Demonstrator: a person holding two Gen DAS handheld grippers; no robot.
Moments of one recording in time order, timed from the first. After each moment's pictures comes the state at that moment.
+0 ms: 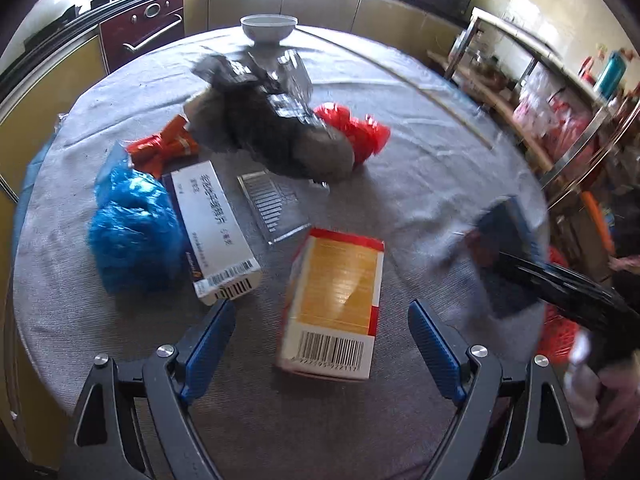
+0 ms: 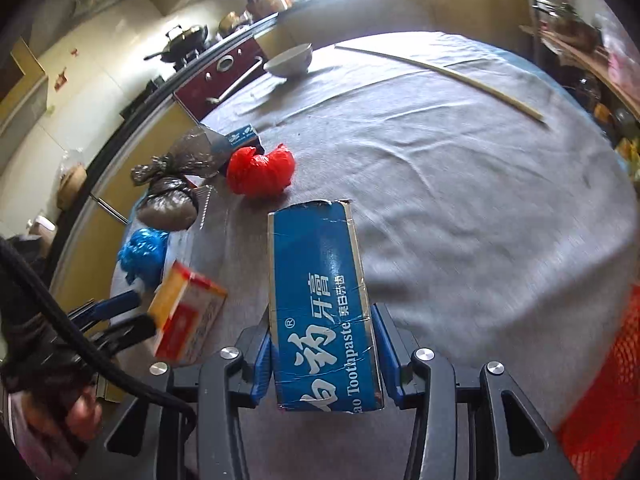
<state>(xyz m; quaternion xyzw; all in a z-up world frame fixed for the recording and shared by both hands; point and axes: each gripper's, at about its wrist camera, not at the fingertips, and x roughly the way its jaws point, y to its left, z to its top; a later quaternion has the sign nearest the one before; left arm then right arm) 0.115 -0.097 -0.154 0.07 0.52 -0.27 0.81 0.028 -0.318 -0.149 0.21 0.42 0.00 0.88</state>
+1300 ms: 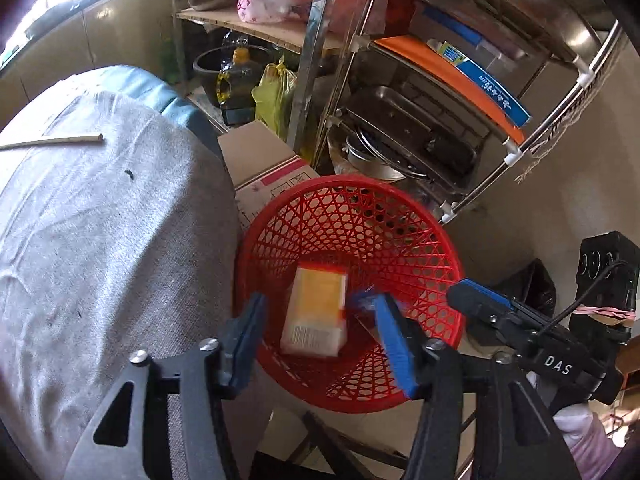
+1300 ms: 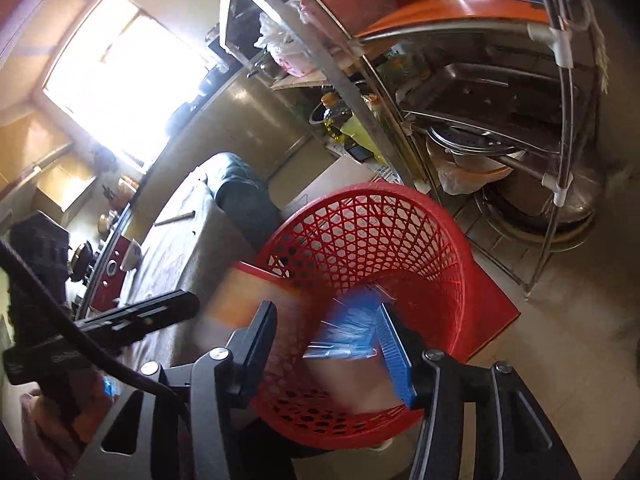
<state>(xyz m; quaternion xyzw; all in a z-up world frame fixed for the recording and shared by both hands) -0.054 -0.441 -0.162 0.24 0.48 -0.55 0.64 -0.262 -0.524 -0.199 0.43 0.22 -0.26 0.83</state>
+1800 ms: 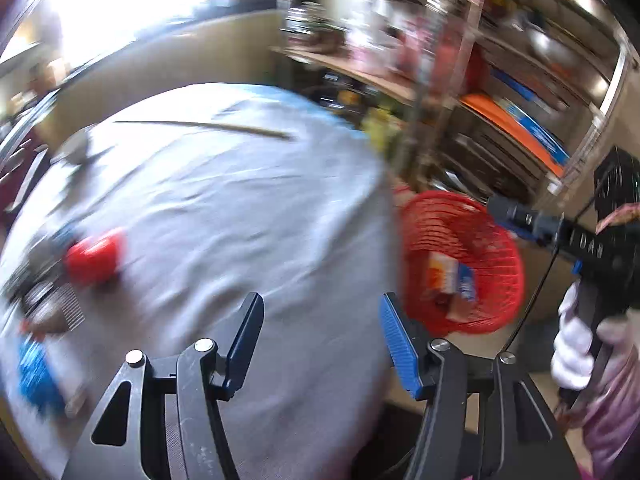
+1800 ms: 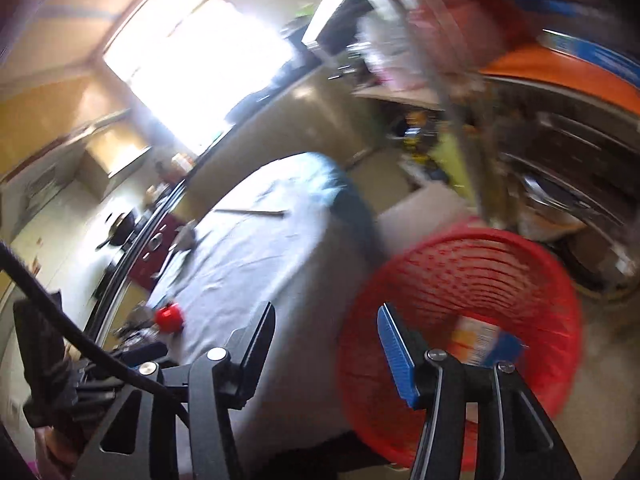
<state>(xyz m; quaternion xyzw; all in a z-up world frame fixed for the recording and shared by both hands) 0.004 -0.258 -0.107 0.21 0.42 -0.44 0.77 -0.177 -0.481 -0.135 0.35 0.21 -0.17 0.89</state>
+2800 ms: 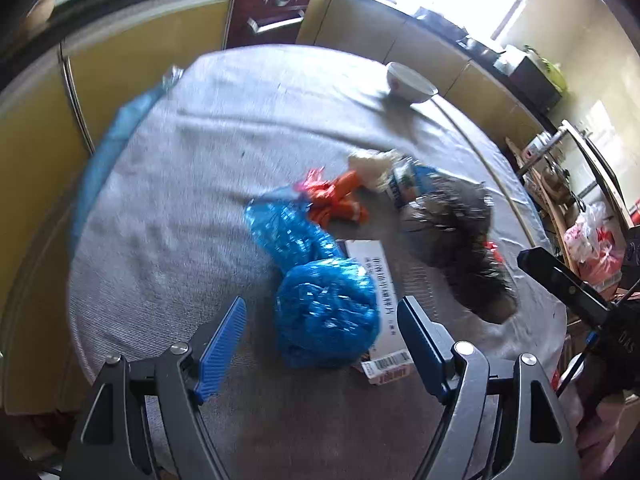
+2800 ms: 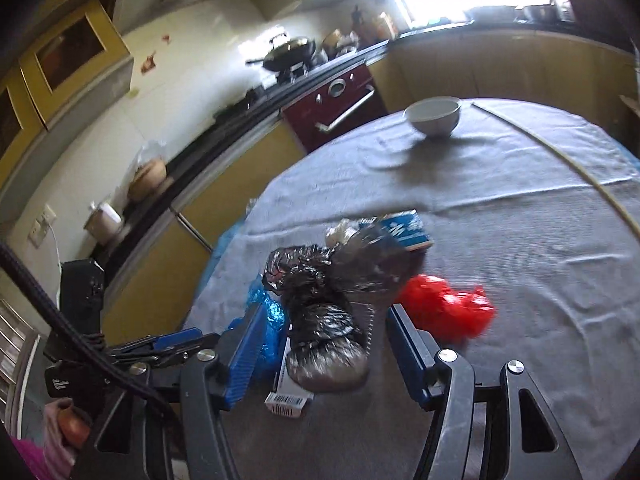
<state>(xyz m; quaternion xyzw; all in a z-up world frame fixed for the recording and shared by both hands) 0.205 0.020 -0.142 -0.09 0.52 -0.16 0.83 0.166 -0.222 -0.094 0.15 0.36 0.14 0.91</state>
